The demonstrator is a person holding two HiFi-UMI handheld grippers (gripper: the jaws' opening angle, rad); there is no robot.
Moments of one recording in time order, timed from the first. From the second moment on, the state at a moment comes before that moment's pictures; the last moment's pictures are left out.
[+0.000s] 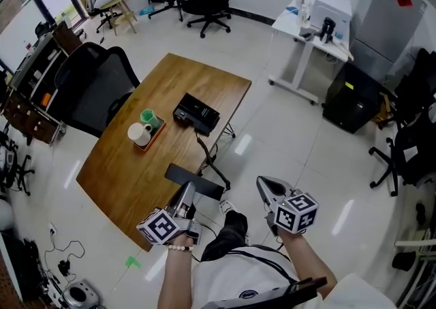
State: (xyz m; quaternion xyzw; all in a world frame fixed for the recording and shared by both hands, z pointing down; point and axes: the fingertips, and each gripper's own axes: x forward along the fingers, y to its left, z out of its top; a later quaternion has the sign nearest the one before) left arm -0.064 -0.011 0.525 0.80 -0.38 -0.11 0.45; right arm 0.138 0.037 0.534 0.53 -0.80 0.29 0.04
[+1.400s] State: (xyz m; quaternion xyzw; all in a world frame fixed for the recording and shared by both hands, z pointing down) left arm -0.059 -0.188 0.573 0.77 -0.41 -0.14 0.46; right arm 0.120 -0.182 0.528 0.47 -0.84 0.28 0.07
